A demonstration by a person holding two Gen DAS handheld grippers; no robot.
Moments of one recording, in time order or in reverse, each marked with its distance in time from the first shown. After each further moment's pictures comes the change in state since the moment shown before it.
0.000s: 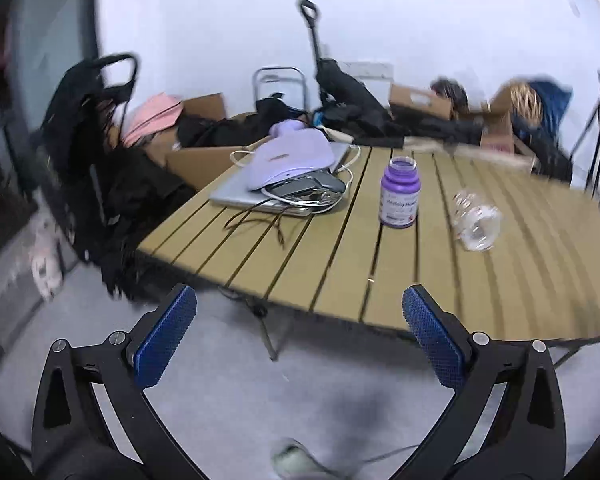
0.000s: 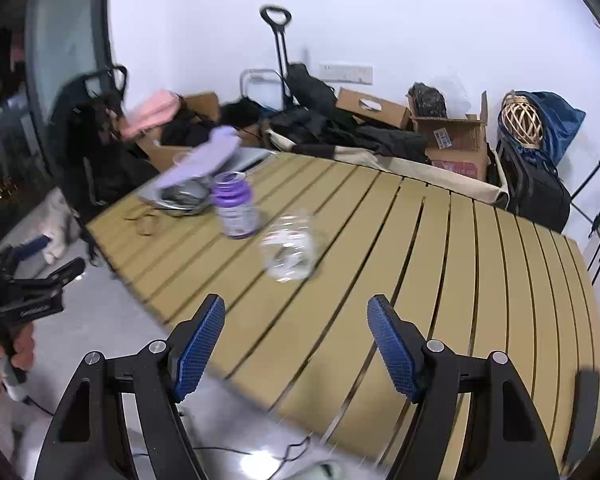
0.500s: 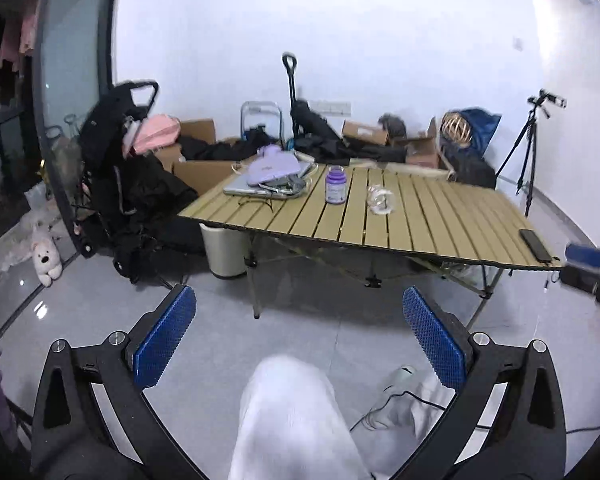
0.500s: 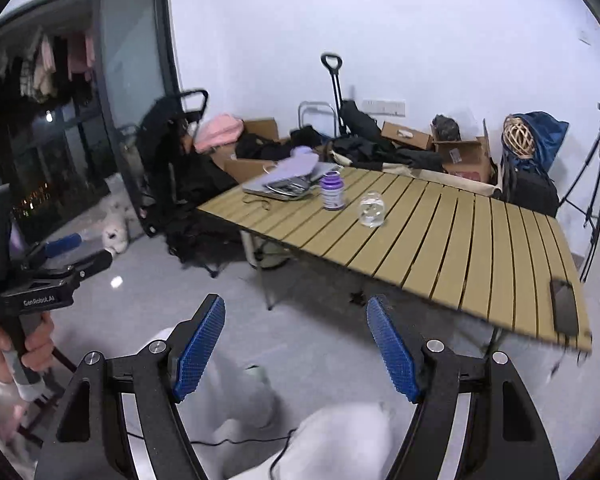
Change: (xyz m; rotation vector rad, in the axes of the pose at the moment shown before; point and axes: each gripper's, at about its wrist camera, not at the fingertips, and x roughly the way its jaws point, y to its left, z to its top) left arm -0.304 0.036 -0.126 0.029 -0.126 -0.121; right arm -0.264 0.123 -0.151 -0.044 -0.112 0.108
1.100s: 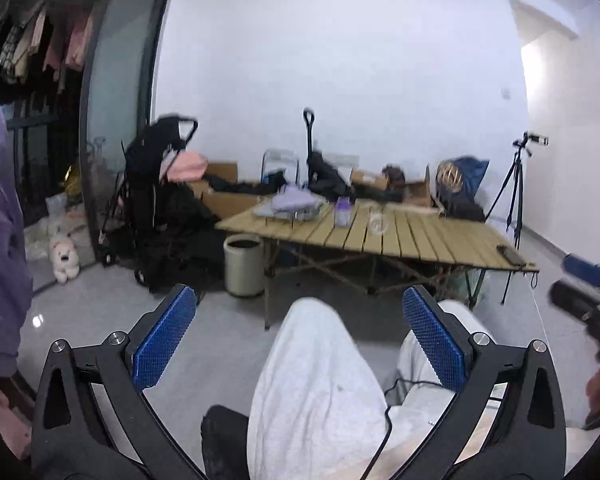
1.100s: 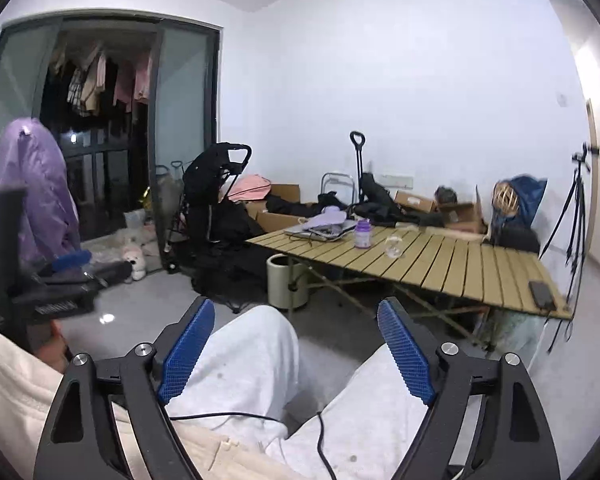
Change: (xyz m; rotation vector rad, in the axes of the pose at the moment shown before) left arm -0.158 0.029 -0.128 -0.058 -0.235 0.026; right arm -0.131 0.143 -0.142 -0.112 -0.284 -0.031
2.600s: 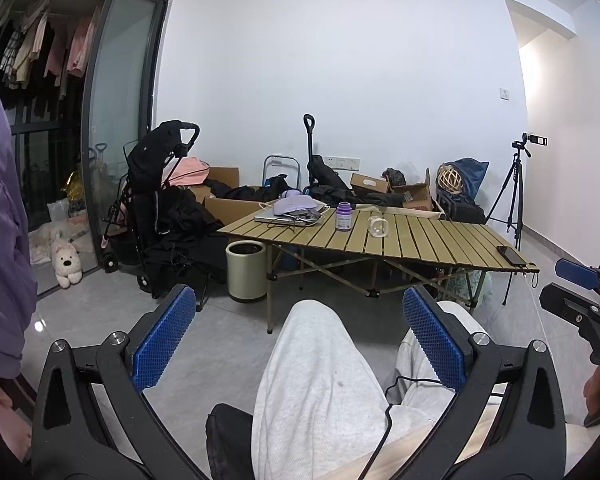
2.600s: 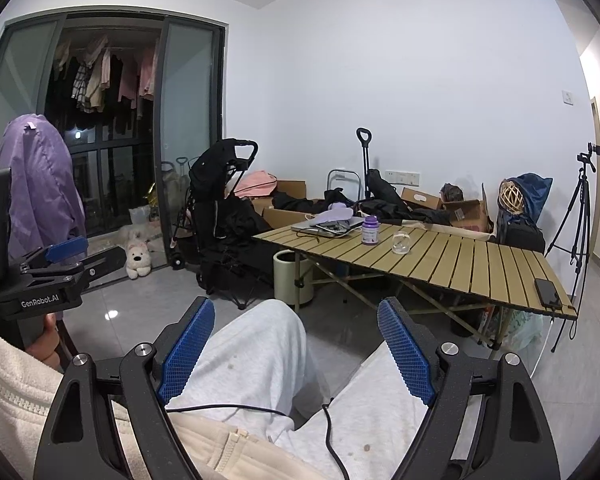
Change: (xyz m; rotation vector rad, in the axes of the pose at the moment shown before) left arm -0.014 0.009 -0.008 0.003 0.005 -0.003; right arm 0.002 0.007 -0.006 0.018 0.013 0.016
